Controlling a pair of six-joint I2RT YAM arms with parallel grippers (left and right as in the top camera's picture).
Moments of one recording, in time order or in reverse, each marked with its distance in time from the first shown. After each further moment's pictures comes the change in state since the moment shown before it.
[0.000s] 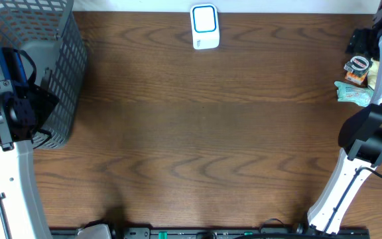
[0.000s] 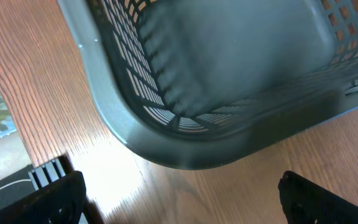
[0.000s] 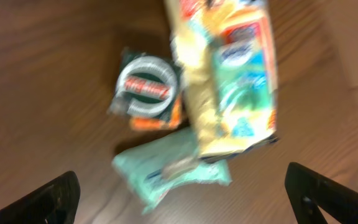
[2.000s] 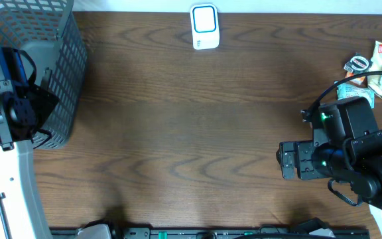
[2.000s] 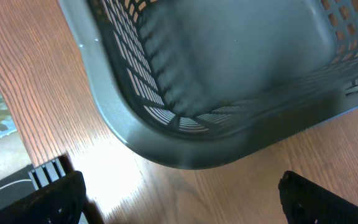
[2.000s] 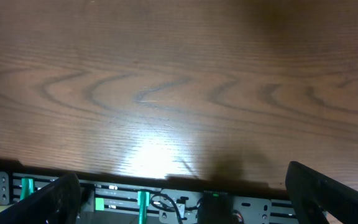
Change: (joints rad) left arm 0.000 0.000 0.000 0.000 0.000 0.000; right arm 0.656 -1.263 -0.909 -0.362 -0.305 0.130
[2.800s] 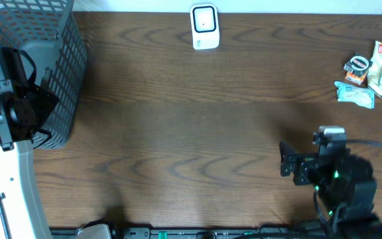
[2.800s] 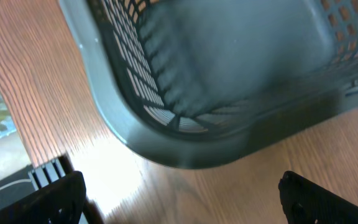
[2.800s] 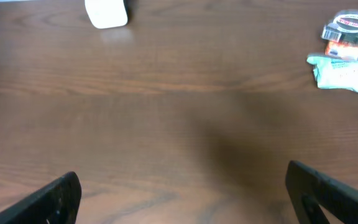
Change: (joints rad) left arm 0.000 0.000 0.000 0.000 0.000 0.000; right arm -0.188 -0.624 -0.845 0.840 -0.011 -0.135
